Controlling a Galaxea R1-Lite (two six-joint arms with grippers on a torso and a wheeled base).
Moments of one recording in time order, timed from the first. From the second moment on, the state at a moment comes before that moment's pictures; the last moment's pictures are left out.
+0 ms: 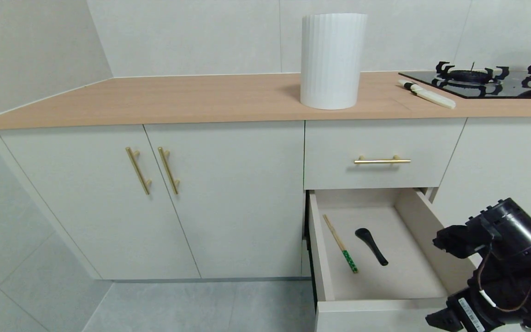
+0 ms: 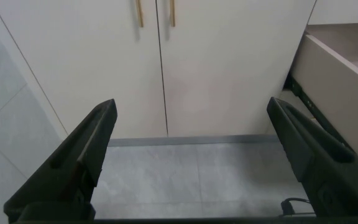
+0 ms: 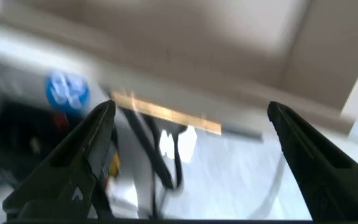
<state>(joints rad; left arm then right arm) 0.00 0.00 0.00 0.00 -0.01 0.00 0.47 1.52 -0.72 0.33 -0.13 0.08</state>
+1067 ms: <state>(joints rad) 0.00 0.00 0.00 0.00 -0.01 0.00 0.50 1.79 -0.81 0.41 -0.15 0.17</state>
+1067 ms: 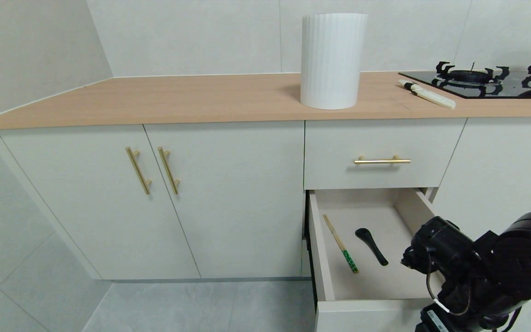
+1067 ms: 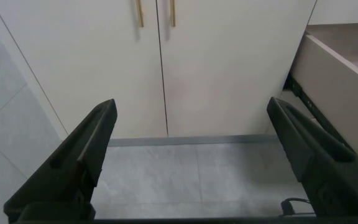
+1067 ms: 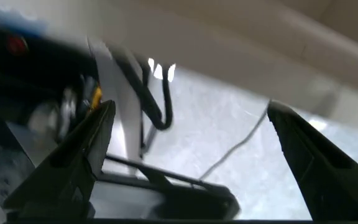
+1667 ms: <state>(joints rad) 0.00 0.00 0.00 0.00 -0.01 0.00 0.46 1.89 -0.91 0.20 -0.24 0.29</state>
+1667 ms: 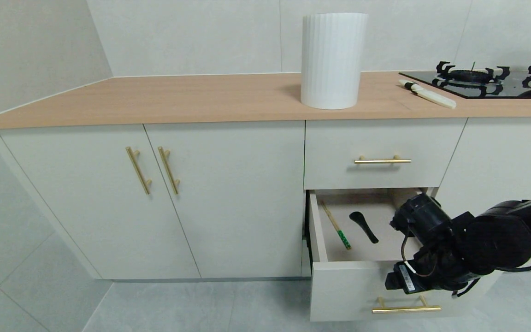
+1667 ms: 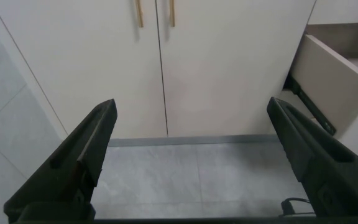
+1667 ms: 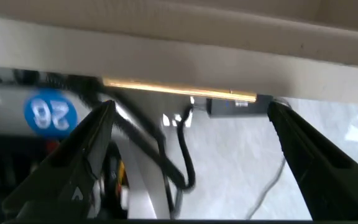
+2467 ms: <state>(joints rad) 0.00 0.00 0.00 0.00 -0.01 0.00 0.44 2.00 -0.84 -0.42 -0.26 0.29</state>
